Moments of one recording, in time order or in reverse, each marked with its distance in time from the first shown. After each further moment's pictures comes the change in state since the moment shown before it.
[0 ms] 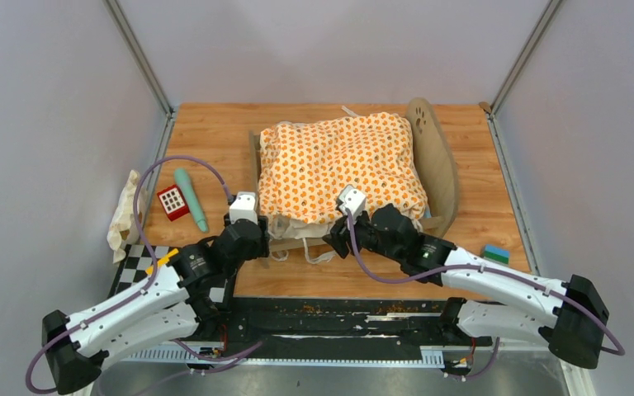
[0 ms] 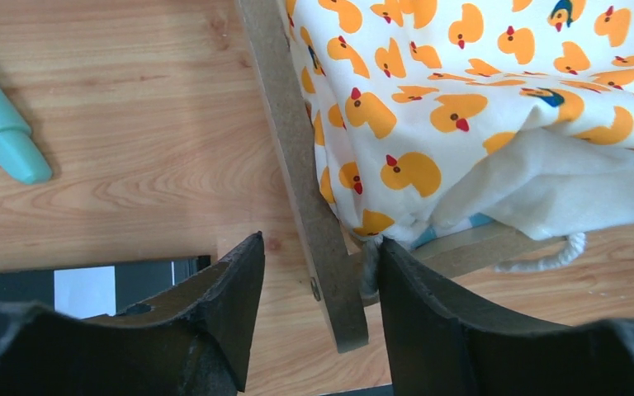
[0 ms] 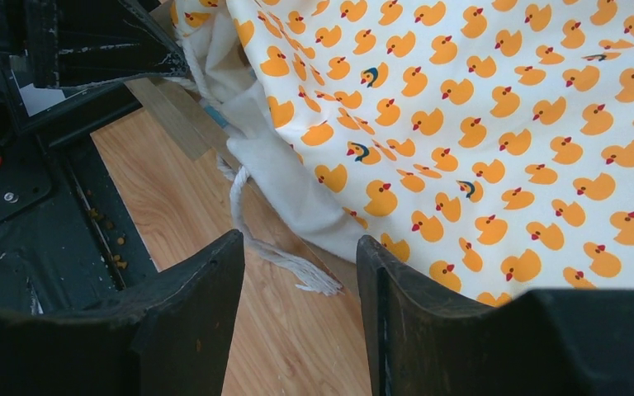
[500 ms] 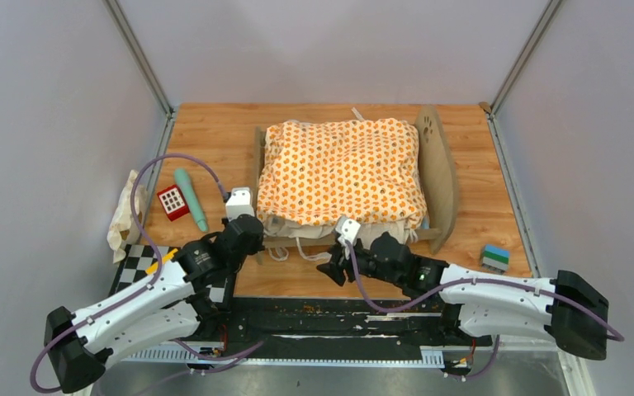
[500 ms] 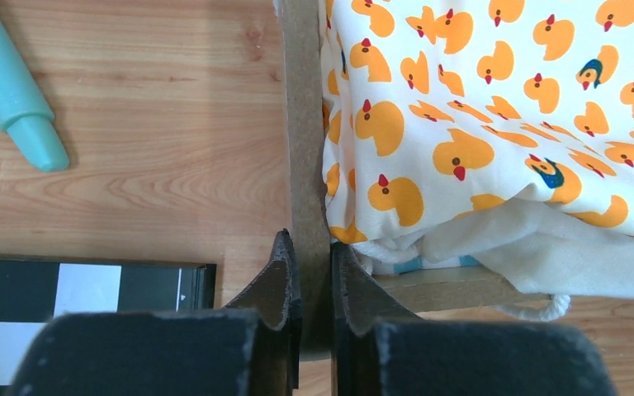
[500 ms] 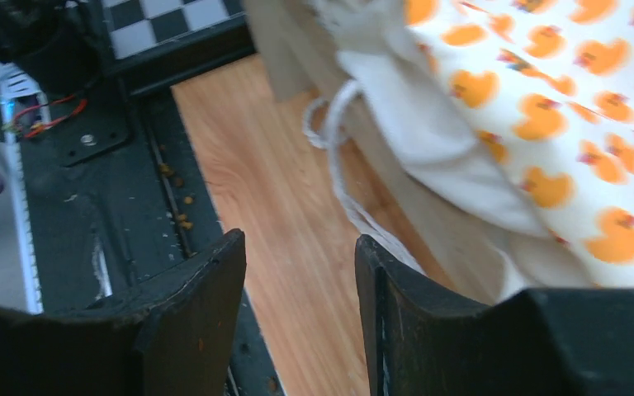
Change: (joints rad) left arm 0.032 0.042 -0.011 0.043 -0.062 -0.073; right arm 0.108 -0.037 -0.194 0.184 -0.032 0.067
